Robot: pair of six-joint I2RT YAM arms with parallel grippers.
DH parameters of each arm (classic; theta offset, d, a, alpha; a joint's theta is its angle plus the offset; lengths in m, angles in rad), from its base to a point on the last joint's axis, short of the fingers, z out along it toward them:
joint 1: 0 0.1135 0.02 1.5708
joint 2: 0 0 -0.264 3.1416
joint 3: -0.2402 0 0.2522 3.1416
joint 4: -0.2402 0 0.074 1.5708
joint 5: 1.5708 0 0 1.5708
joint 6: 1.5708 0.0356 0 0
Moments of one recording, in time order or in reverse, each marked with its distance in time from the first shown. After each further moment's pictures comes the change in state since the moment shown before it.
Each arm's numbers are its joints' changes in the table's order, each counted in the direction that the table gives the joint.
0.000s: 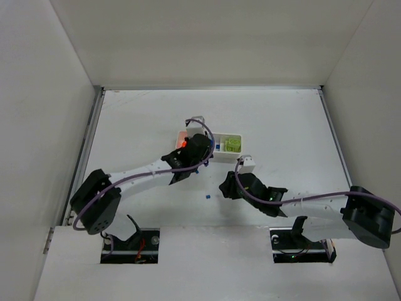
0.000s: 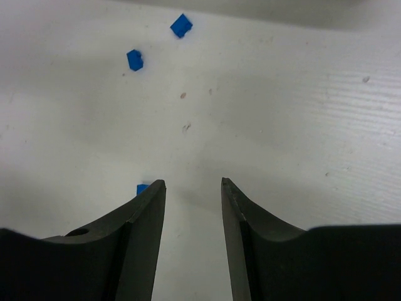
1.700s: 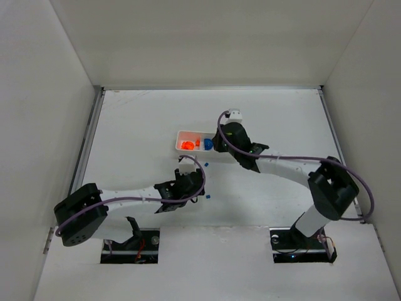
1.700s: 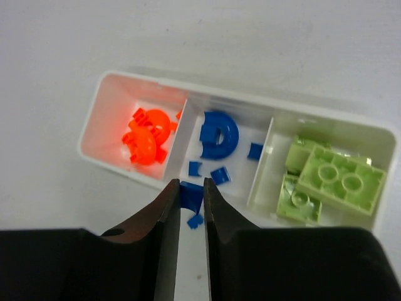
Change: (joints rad) left arm -0.175 0.125 0.325 -0.064 -0.054 -0.157; right arm -0.266 -0.368 -0.568 -0.096 -0.071 -0.229
